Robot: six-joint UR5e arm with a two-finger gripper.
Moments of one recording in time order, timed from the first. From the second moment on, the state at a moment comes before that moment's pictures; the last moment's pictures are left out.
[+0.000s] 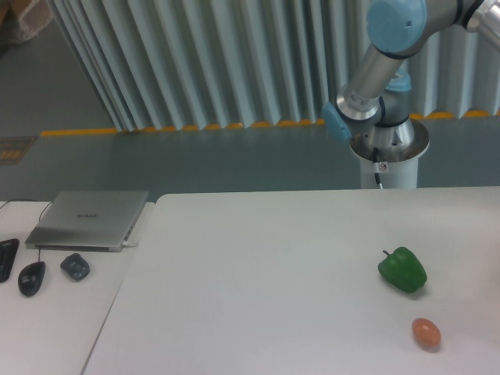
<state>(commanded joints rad) 2.79 -2.15 -1.40 -0.97 1.85 1.48</state>
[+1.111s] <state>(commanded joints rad) 2.82 -2.18 -1.38 -0.93 1.85 1.48</state>
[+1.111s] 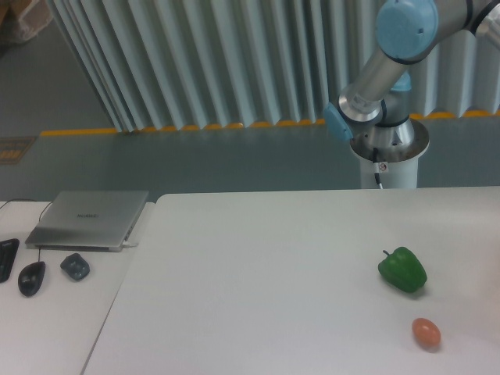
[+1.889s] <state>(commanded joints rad) 2.82 -2.16 -1.35 -0.99 1.86 1.46</state>
